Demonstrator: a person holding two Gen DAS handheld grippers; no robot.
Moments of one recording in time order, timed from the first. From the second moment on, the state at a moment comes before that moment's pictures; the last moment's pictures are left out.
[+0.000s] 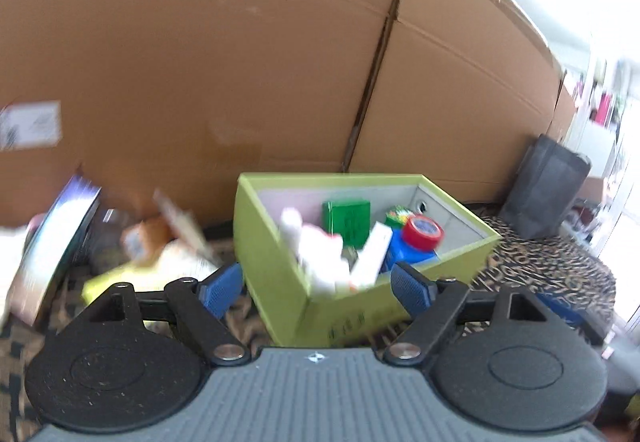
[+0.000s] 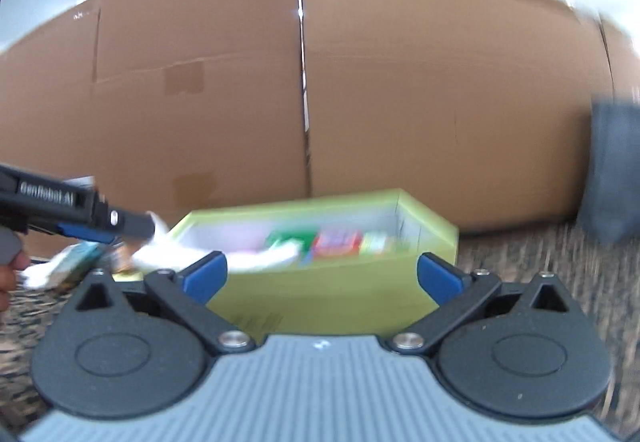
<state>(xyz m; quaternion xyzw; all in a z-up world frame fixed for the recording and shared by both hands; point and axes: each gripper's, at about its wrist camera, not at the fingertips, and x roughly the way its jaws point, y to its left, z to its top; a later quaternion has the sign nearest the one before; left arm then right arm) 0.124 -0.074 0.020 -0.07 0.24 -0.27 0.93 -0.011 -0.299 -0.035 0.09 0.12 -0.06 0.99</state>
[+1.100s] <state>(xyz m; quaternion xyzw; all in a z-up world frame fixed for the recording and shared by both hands) 0.030 0.036 -0.008 -0.06 0.26 -0.15 0.95 -0.036 -0.173 -0.019 0.05 0.23 0.07 0.97</state>
